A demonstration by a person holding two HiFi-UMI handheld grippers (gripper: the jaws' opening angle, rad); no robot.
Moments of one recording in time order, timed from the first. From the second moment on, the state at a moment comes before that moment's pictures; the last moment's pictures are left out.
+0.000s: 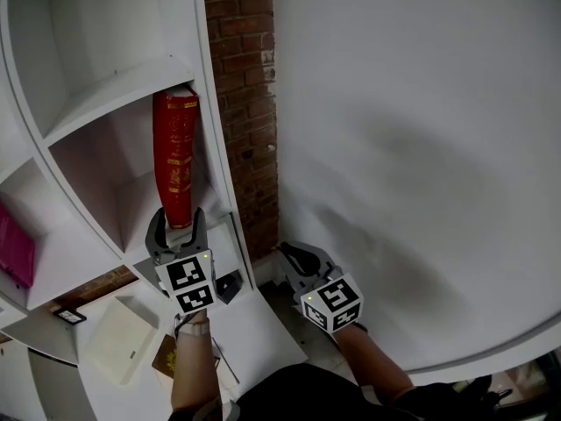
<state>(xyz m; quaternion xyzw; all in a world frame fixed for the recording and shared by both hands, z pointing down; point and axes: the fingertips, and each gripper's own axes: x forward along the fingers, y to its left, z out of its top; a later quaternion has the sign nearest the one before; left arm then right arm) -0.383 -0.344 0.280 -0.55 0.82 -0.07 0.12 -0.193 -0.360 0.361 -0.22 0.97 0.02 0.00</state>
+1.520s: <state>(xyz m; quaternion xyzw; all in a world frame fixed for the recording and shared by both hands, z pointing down) -0.385 -0.342 0.267 -0.50 0.85 -0.10 0.12 -0.161 -0.366 0.369 -0.23 0.97 0.00 0.00</state>
